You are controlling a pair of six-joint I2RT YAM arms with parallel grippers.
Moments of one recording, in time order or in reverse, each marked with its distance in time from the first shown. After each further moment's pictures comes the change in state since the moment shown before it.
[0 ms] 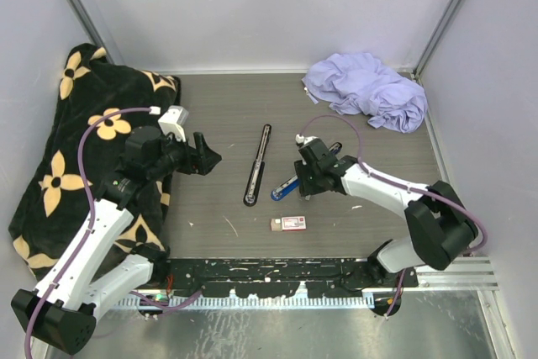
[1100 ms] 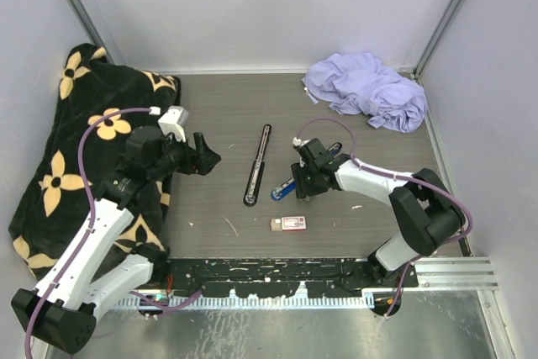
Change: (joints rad) left arm 0.000 0.003 0.000 -0.011 -0.014 0.001; right arm -0.032 0.126 0.011 0.049 -0.094 -0.037
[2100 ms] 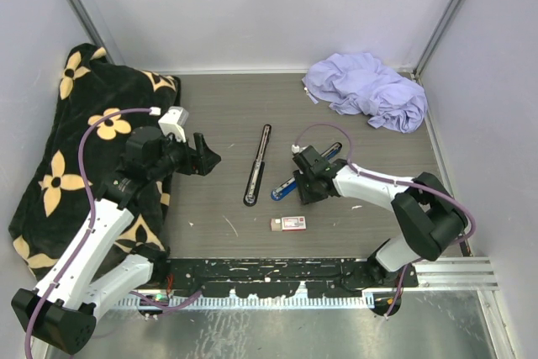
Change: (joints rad) left arm 0.000 0.000 -0.003 0.000 0.001 0.000; right arm 0.067 -0.033 -0.032 -0.061 0.084 0.042
